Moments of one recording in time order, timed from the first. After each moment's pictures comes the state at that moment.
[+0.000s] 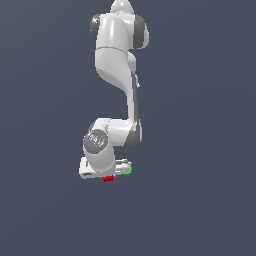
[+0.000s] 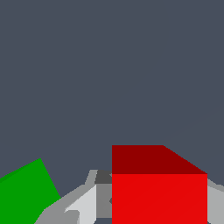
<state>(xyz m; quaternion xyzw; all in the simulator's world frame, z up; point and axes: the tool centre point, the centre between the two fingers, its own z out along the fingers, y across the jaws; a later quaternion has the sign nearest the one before) 0.107 -0.089 0.019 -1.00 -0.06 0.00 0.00</state>
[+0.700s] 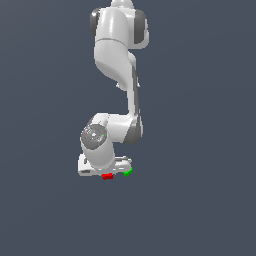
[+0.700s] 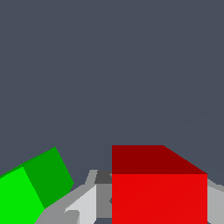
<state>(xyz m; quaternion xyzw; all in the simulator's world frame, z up) 0.105 -0.089 0.042 -1.00 -0.06 0.00 0.00</state>
